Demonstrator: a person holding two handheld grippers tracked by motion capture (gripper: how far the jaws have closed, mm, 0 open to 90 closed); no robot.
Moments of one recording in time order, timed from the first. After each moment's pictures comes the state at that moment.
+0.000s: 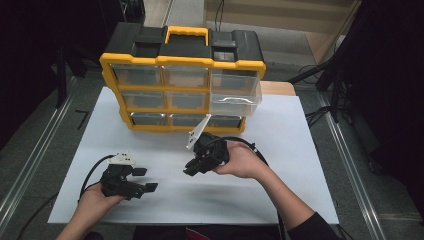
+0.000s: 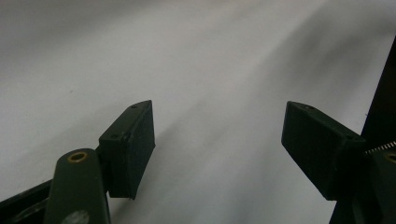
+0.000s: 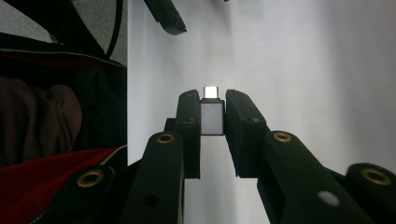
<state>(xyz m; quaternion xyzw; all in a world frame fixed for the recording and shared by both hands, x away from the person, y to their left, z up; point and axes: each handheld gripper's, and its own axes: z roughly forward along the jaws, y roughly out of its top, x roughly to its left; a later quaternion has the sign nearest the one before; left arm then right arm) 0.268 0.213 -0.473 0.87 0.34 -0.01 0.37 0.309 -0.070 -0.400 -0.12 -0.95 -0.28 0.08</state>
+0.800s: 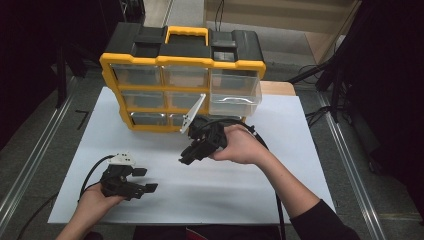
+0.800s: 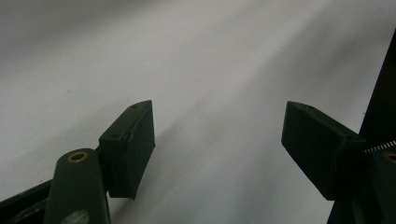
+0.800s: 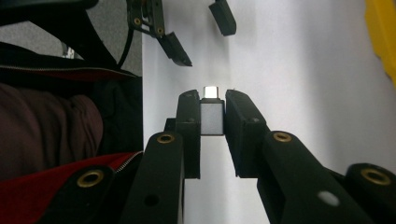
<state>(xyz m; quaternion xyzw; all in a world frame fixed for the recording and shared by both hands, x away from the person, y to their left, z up) 0.267 0.214 -0.472 0.87 0.34 -0.01 0.37 0.322 -0.062 -0.347 -0.11 -0.95 -0.27 0.09</state>
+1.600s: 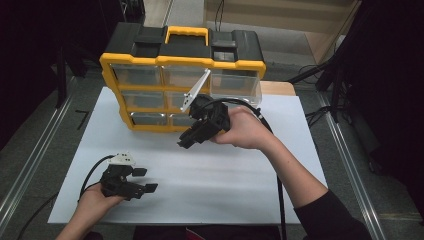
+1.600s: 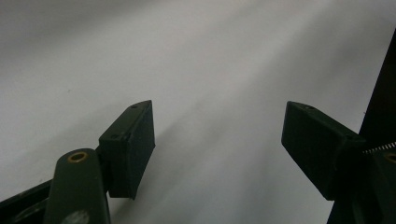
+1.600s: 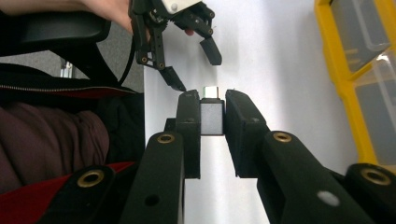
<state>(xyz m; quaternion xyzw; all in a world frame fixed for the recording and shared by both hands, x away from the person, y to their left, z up) 0.267 0.214 -0.472 0.87 0.33 -0.01 0.37 0.333 -0.067 -0.296 -0.11 -0.95 -0.29 0.07</state>
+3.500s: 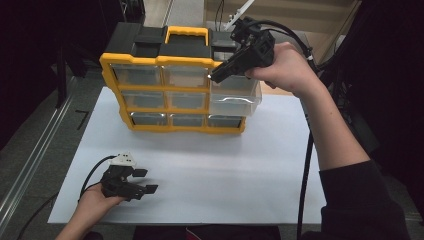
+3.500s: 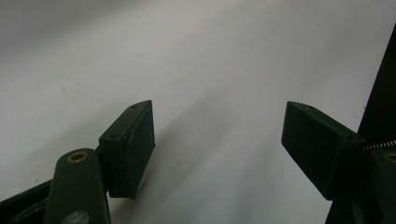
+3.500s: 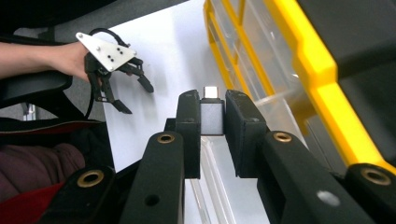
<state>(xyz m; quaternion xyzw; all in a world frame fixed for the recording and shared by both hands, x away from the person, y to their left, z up) 0.267 0.212 -0.473 0.87 0.33 -0.01 0.36 0.387 -0.145 -0.179 -0.21 -0.93 -0.31 0.00</state>
